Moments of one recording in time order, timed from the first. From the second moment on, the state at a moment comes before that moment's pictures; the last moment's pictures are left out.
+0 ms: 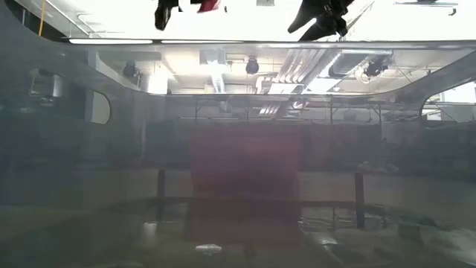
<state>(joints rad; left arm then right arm) 0.04 1.08 0.93 -0.05 -0.17 -0.36 -0.14 1.22 1.21 -0.60 0.32 0.28</state>
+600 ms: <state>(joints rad) -0.13 1.17 0.93 0.06 -0.26 -0.33 -0.14 1.22 1.21 -0.55 0.27 0.23</state>
